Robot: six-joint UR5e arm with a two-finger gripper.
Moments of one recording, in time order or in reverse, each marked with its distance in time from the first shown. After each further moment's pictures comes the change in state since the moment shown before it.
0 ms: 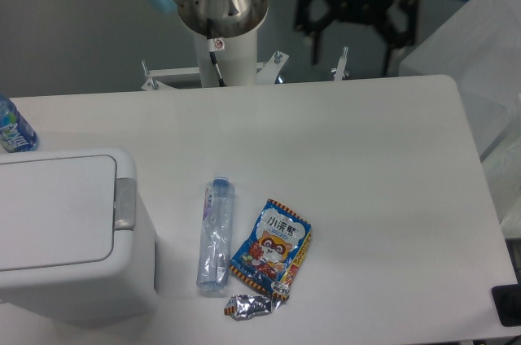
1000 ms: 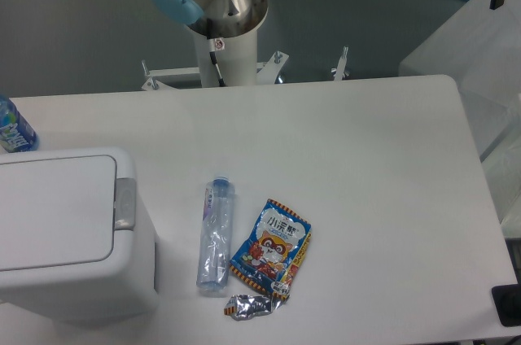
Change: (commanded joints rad) arm 0.460 0.041 0.031 -0.184 0.003 1.046
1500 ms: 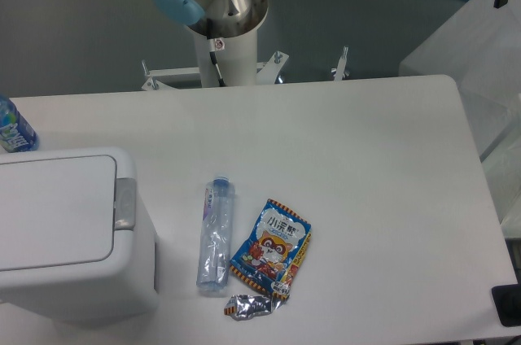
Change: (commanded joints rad) arm 0.089 0.000 -0.002 -0.002 0.034 0.297
